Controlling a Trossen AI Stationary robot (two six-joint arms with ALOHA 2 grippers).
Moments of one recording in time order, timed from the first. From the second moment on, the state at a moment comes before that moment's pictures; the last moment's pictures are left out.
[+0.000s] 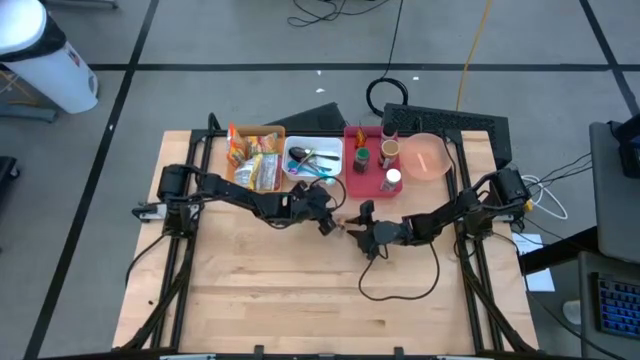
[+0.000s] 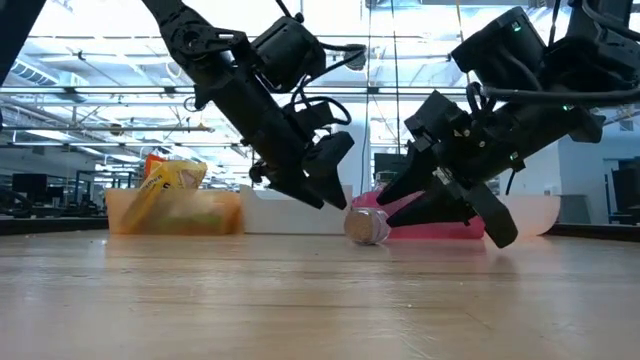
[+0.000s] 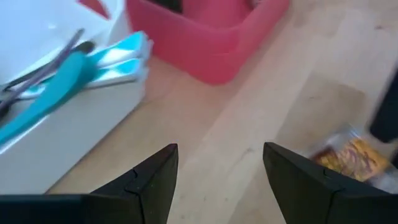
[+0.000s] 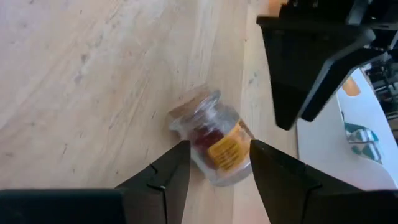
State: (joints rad) left arm 0.01 1.91 1.04 0.11 -0.44 -0.39; right arm 0.19 1.71 0.50 0.66 0.44 -0.56
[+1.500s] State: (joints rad) left arm -0.03 2.02 1.04 0.35 -0.21 -0.24; right arm 0.28 1.58 0.64 0.19 0.31 -0.42
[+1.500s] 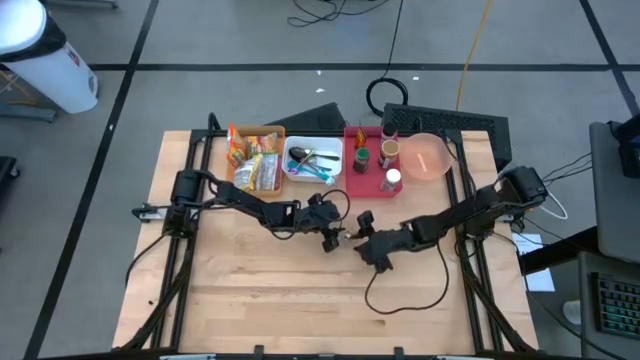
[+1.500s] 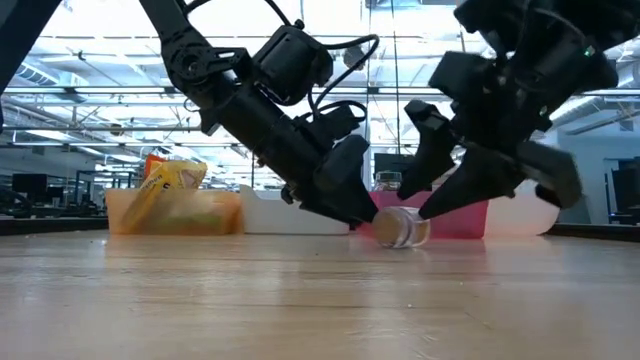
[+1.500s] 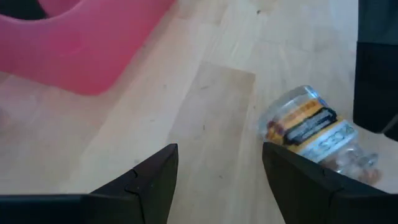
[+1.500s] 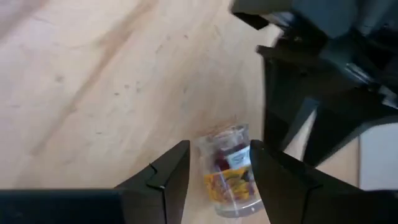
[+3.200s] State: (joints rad) left arm -0.03 2.02 1.04 0.37 -0.19 -0.23; right arm 0.19 1.62 0.76 -0.18 0.08 -0.38
